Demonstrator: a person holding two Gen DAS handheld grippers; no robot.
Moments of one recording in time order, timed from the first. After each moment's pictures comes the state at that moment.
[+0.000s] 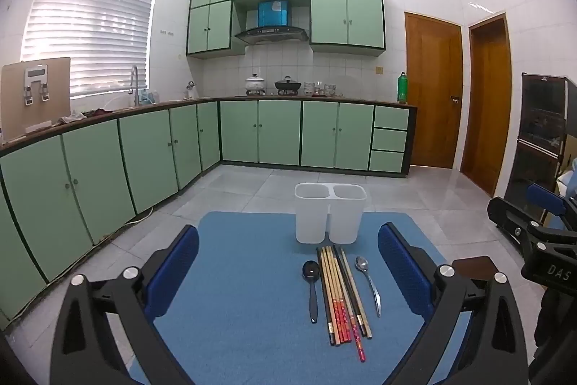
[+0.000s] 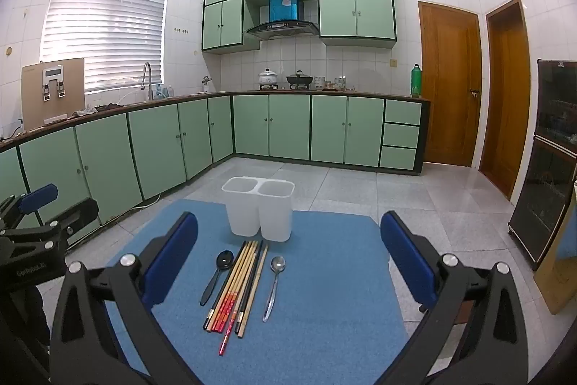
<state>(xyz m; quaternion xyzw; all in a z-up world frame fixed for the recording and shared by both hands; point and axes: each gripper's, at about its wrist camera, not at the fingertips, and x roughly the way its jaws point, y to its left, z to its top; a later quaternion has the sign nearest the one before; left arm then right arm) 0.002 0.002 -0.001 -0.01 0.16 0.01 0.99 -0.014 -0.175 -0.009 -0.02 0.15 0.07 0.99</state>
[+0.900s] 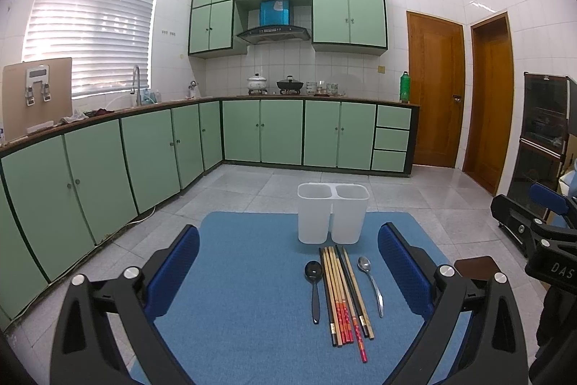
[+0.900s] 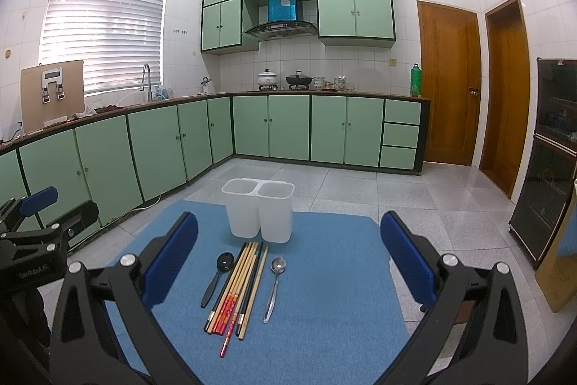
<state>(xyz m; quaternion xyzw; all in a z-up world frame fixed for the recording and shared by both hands) 0.000 0.003 -0.001 -0.01 0.16 0.02 0.99 -0.015 -0.177 -0.010 -0.01 0.15 0.07 0.99</state>
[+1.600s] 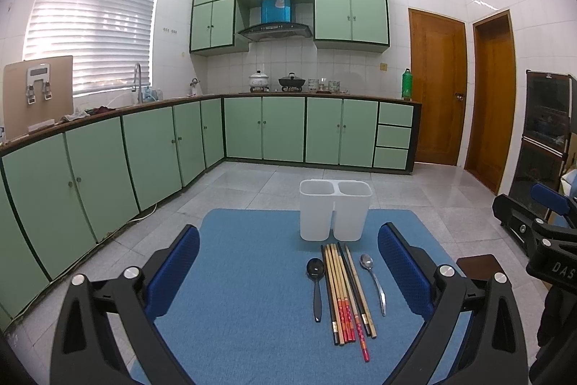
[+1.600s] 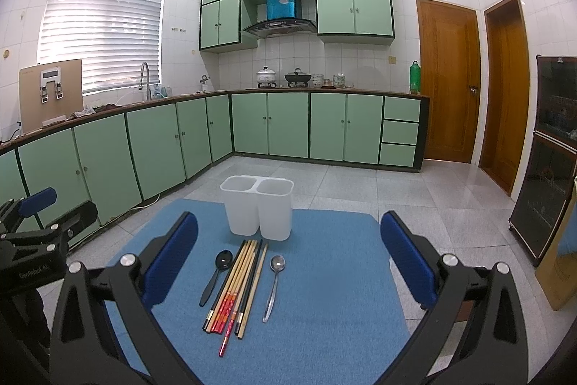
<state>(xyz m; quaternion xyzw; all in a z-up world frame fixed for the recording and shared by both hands) 0.005 0.004 -0.003 -0.01 0.17 0.02 0.99 -0.009 -0.178 -0.015 -0.01 0.16 0.07 0.99</state>
